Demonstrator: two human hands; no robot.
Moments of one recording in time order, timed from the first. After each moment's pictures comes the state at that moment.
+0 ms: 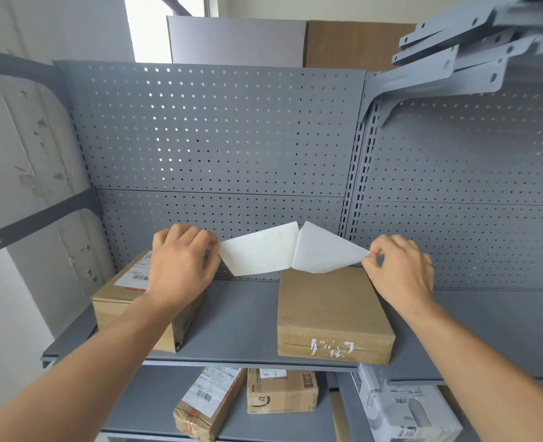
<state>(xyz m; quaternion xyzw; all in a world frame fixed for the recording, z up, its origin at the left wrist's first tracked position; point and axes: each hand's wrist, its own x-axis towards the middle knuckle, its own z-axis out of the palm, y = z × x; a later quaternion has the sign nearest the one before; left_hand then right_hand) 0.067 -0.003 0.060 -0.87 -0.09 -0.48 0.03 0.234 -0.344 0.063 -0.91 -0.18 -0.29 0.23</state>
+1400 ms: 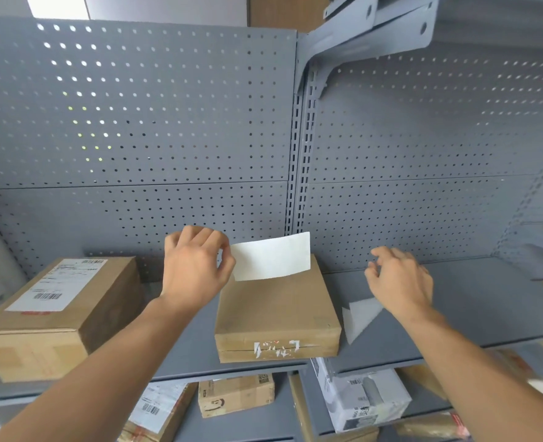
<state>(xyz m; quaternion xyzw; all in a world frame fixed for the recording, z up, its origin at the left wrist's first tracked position) 0.177 -0.107 0.036 -0.90 -0.05 -0.42 -0.03 0.302 -0.445 0.008 -0.95 -0.09 -0.25 0.14</state>
